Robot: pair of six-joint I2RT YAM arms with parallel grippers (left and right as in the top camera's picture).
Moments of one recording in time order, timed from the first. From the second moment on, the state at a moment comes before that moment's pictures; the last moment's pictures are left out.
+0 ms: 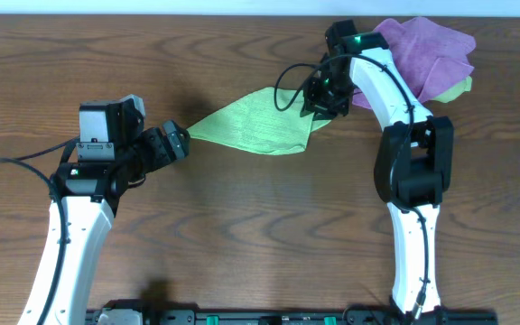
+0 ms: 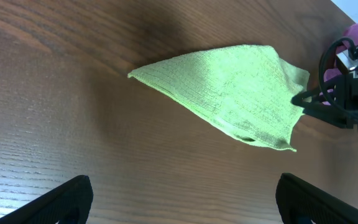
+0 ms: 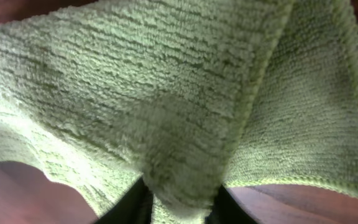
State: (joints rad) left arm -0.02 1.24 0.97 -0.65 0.32 -0.46; right arm 0.21 2.46 2.13 -1.19 -0.39 0.40
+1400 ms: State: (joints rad) left arm -0.02 1.28 0.97 -0.60 0.33 -0.46; right arm 0.43 2.46 2.10 -0.39 -0.20 0.58
